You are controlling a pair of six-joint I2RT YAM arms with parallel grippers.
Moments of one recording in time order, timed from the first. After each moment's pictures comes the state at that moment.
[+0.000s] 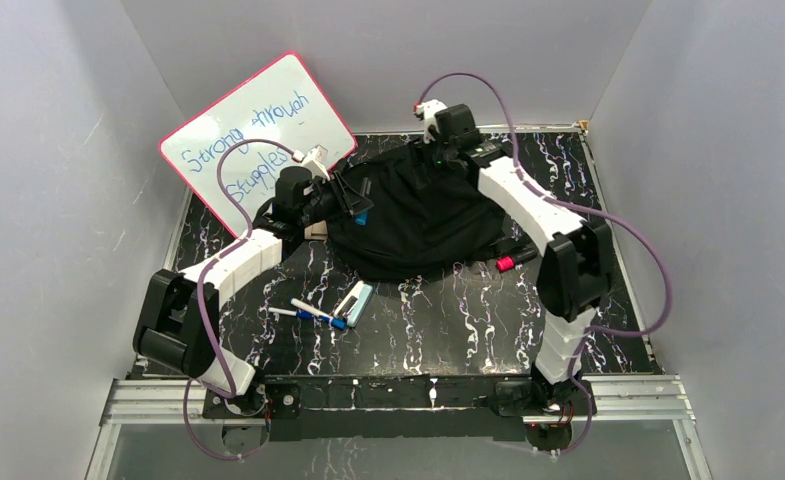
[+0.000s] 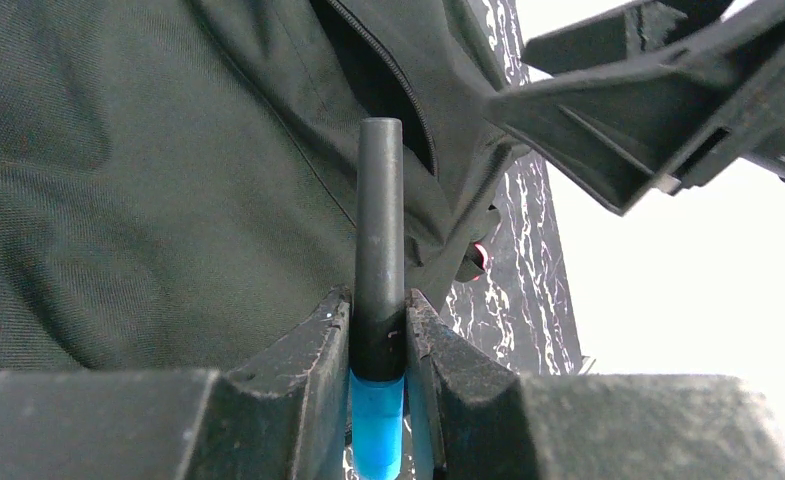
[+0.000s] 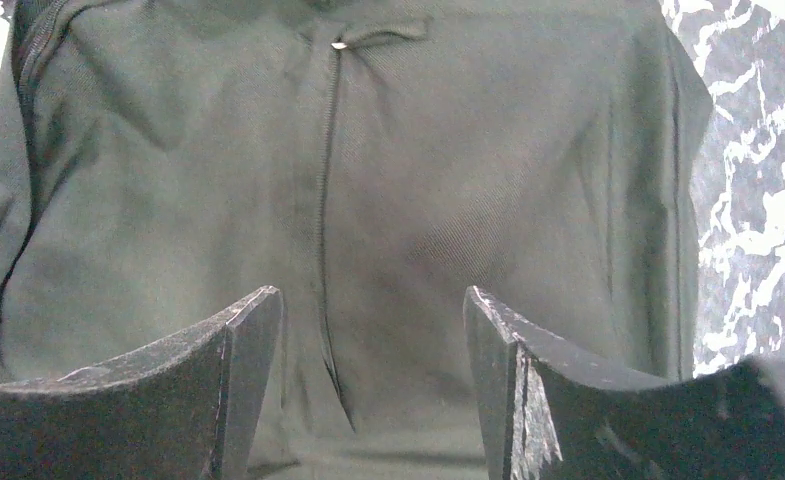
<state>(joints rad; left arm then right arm) -0.39 1.50 0.94 0.17 0.35 -0.74 0.49 1.82 1.66 -0.53 -0.05 0.02</state>
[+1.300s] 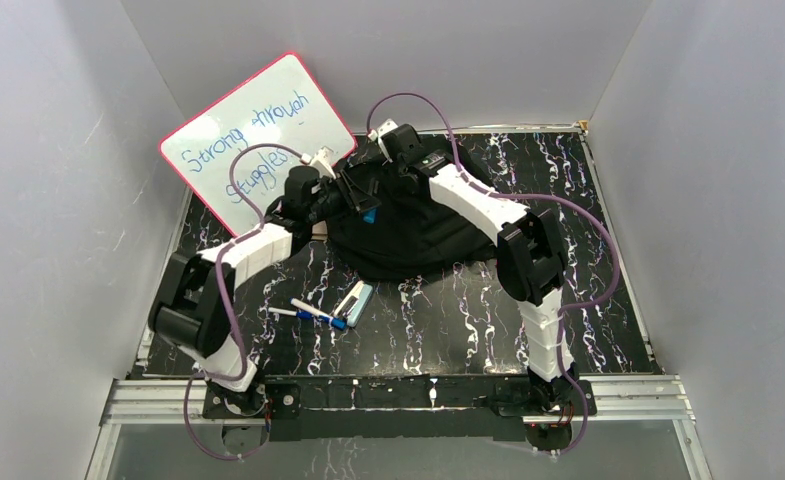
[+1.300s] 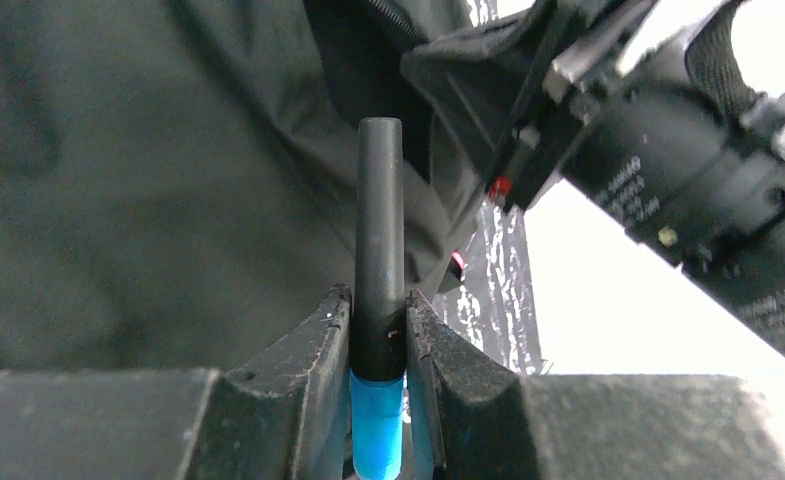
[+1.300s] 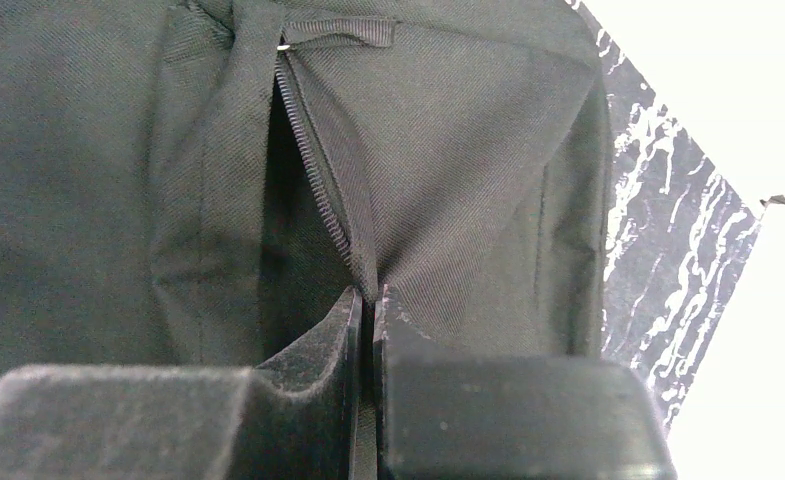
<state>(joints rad) -0.39 1.58 0.94 0.25 0.39 -0.84 0.67 2.11 1.87 -0.56 0.41 -0.25</state>
